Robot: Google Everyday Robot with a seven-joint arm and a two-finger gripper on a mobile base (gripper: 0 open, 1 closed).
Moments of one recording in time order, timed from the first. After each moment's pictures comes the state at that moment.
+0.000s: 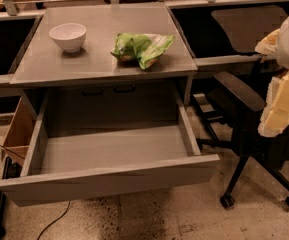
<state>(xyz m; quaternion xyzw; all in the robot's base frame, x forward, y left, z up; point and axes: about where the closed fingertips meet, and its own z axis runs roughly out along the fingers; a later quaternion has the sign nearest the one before) 0.438 -0.217 0.976 -0.60 0.78 -0.03 0.16</state>
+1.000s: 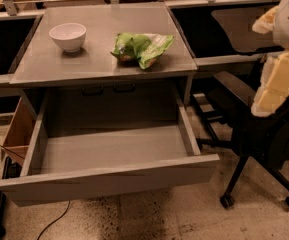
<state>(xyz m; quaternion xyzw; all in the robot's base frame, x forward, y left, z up) 0.460 -0.208 1.003 -0.60 0.77 -0.06 0.20</state>
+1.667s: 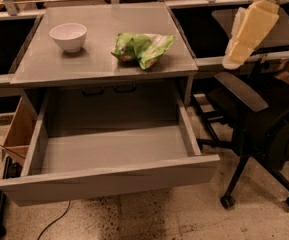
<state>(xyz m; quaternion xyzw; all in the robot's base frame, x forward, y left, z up) 0.523 -0.161 1.059 -0.64 0.72 -0.06 0.27</state>
